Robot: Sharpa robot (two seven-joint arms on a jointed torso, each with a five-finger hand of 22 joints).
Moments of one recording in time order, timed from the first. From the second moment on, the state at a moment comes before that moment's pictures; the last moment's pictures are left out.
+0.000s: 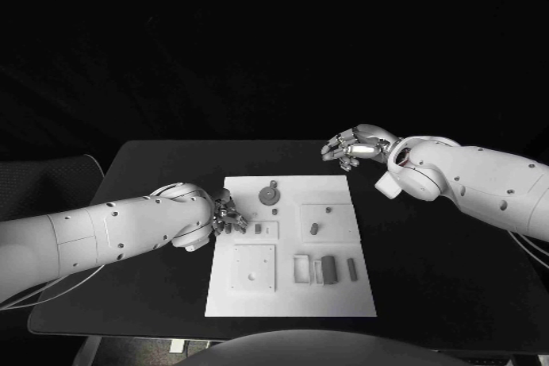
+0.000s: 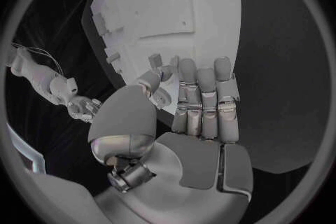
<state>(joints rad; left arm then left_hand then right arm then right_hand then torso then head) 1.16 -0.69 -0.24 1.34 -1.02 -0.14 -0.51 1.02 -0.12 0.46 -0.12 0.60 1.14 0.04 0.42 0.63 1.33 -0.06 0.68 0.53 1.10 -0.09 1.17 0.54 0.02 1.21 -0.19 0.38 1.31 1.23 -0.67 -0.09 1.13 -0.70 -0.05 0.15 0.98 -0.08 0.52 -0.28 0.14 0.87 0.10 0.27 0.69 1.04 0.00 1.15 0.70 1.02 -0.07 1.49 0.77 0.25 0.92 0.07 0.88 1.31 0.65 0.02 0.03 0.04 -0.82</state>
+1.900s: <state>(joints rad) 1.17 -0.67 -0.23 1.32 -1.04 -0.10 -0.50 1.01 -0.11 0.48 -0.13 0.48 1.13 0.04 0.42 0.65 1.33 -0.06 0.68 0.53 1.10 -0.10 1.18 0.54 0.01 1.21 -0.19 0.39 1.31 1.23 -0.67 -0.09 1.14 -0.70 -0.04 0.15 0.97 -0.07 0.52 -0.28 0.14 0.87 0.10 0.27 0.69 1.04 0.00 1.15 0.69 1.02 -0.07 1.49 0.77 0.25 0.92 0.07 0.88 1.31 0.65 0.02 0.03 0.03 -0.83</state>
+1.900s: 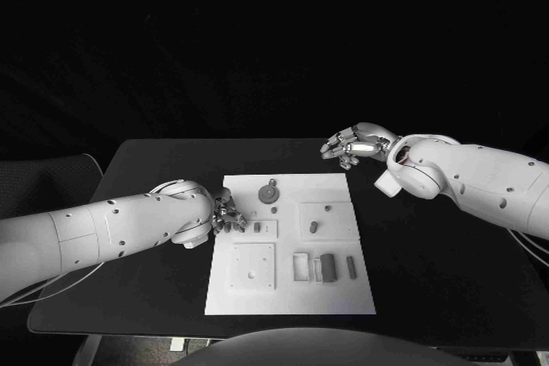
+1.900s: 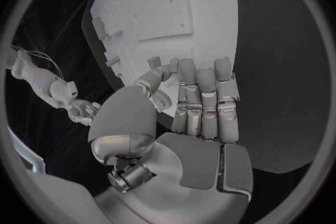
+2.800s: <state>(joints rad) 1.16 -0.67 -0.24 1.31 -1.04 -0.11 -0.51 0.96 -0.20 0.58 -0.10 0.10 1.13 0.04 0.41 0.68 1.32 -0.07 0.68 0.53 1.10 -0.10 1.18 0.53 0.02 1.20 -0.19 0.39 1.31 1.23 -0.67 -0.09 1.14 -0.70 -0.04 0.15 0.97 -0.07 0.52 -0.28 0.14 0.87 0.10 0.27 0.69 1.04 0.00 1.15 0.69 1.02 -0.07 1.49 0.77 0.25 0.92 0.07 0.88 1.31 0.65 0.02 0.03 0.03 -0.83</state>
